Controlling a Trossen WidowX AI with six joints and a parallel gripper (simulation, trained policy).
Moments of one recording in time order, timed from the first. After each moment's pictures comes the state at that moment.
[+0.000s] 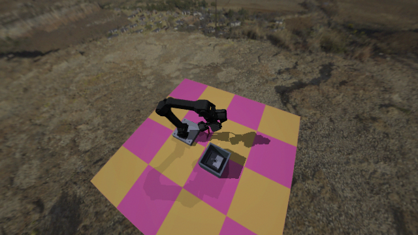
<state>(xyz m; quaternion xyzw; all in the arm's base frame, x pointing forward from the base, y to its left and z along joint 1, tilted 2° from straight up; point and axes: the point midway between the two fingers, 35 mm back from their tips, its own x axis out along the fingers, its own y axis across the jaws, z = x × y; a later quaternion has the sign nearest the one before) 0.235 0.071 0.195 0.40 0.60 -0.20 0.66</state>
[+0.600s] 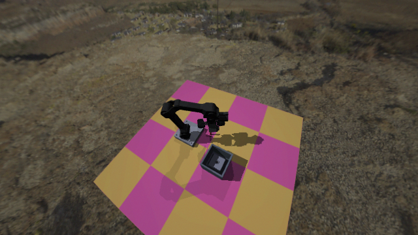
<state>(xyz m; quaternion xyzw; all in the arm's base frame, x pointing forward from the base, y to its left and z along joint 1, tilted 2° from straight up) 0.193 0.095 0.142 0.42 0.65 -0.34 0.54</state>
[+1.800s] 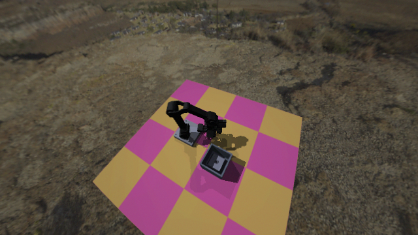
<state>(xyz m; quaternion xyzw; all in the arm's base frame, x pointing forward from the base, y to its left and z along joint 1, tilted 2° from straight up) 0.183 0.091 0.037 0.42 0.62 -0.43 0.51</state>
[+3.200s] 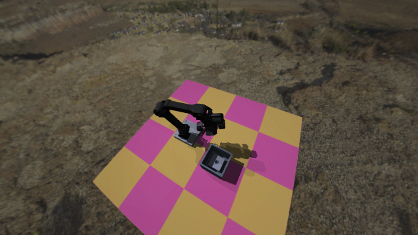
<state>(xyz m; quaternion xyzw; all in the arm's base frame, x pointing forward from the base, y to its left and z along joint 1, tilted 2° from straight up) 0.223 0.056 0.173 0.52 0.53 -0.31 0.59</state>
